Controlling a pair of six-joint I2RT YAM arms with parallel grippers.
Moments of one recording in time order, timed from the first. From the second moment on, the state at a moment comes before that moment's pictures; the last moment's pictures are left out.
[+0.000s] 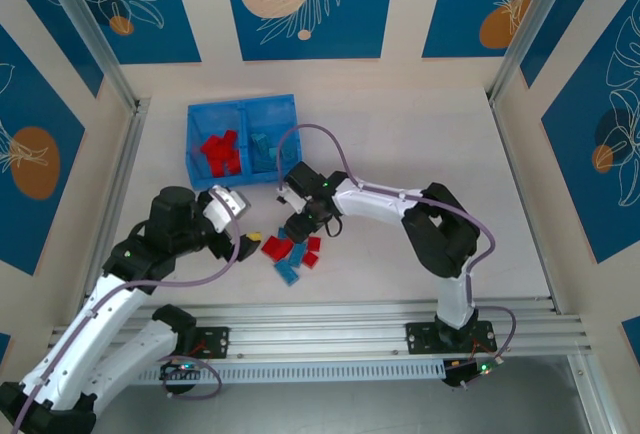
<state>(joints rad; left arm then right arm) -0.47 0.72 0.79 -0.69 0.25 0.34 0.85 1.95 1.37 -0.66 -0.13 0.04</state>
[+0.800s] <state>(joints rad) -0.47 0.73 0.79 -0.68 0.18 0.34 0.72 1.83 1.29 -0.59 -0.13 0.19</state>
